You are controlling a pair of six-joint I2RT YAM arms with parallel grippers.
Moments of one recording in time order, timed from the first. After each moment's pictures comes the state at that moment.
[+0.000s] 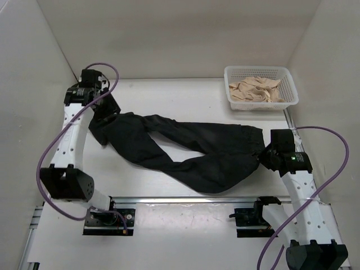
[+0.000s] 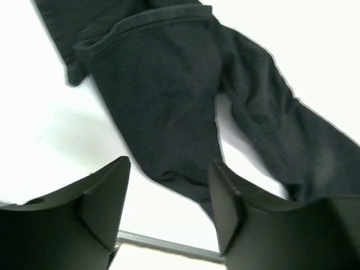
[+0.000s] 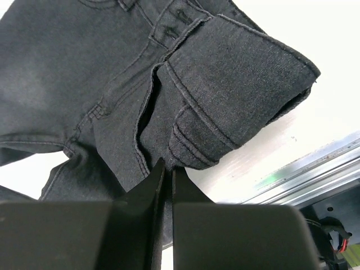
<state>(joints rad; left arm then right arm) -0.05 1.55 1.69 -1.14 -0.09 -0.54 0.07 0.79 0.82 -1.01 0.16 0.74</state>
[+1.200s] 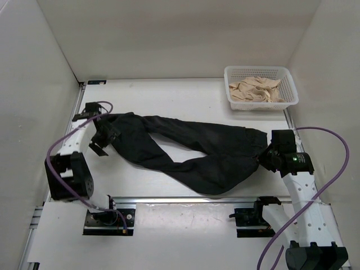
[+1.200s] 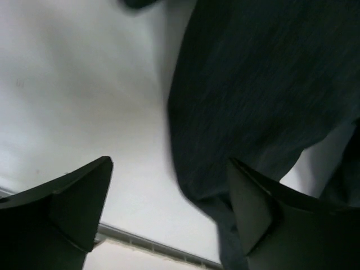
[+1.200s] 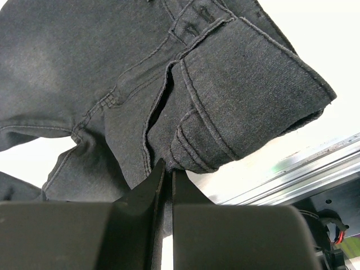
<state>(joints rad) 0.12 1.47 1.07 -0.91 -0.01 -0.72 0.07 0.78 0.84 -1.05 0.13 0.73</state>
